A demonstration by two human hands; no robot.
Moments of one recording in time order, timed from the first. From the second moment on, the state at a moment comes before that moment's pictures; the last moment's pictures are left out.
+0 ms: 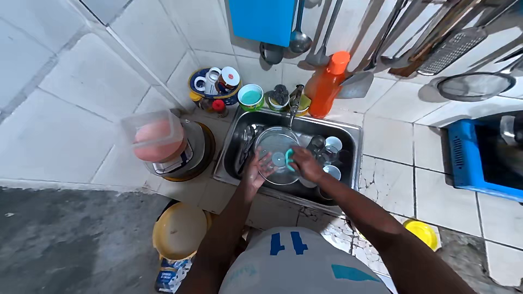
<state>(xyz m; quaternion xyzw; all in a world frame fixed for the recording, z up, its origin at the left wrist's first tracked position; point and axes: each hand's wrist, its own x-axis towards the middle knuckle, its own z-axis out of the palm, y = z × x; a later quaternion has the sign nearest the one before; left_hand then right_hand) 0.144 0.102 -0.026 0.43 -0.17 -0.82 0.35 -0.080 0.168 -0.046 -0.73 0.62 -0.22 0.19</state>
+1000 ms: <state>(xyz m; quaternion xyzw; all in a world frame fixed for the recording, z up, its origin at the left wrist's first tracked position) 0.130 0.074 0.015 0.53 -0.22 -0.78 0.27 -0.048 0.174 0.011 -0.69 0.61 -0.18 0.34</state>
